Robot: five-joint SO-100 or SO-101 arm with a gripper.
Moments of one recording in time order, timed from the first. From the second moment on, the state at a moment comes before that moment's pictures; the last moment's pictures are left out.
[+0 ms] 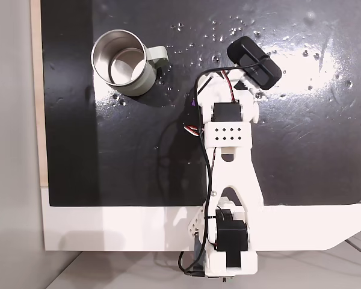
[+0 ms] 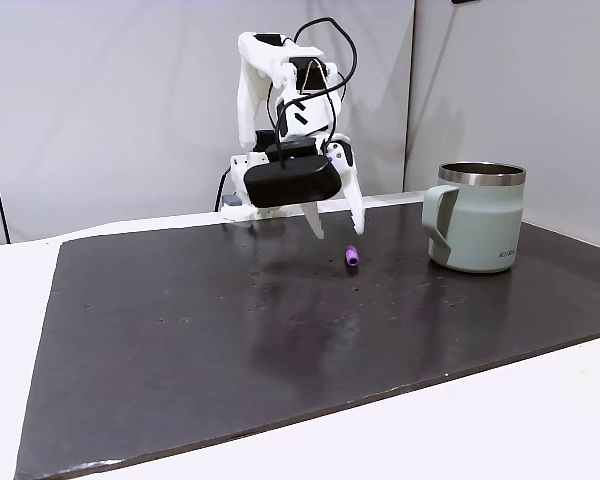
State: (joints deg) arm -4.2 92.3 108.7 53.1 -47.7
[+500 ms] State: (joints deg) arm -7.9 83.8 106.6 52.9 -48.2
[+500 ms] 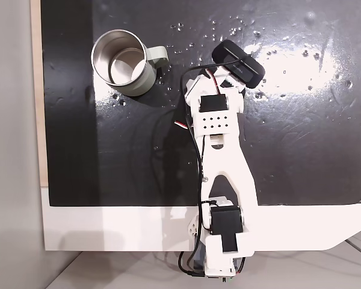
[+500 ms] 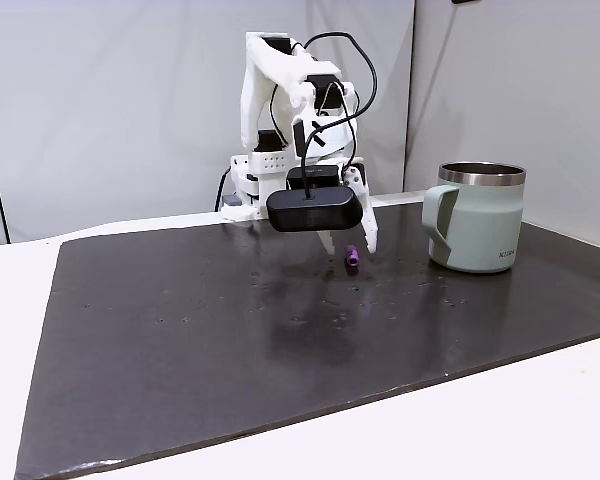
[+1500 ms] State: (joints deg) arm -11.6 81.4 100.1 57.4 -44.7
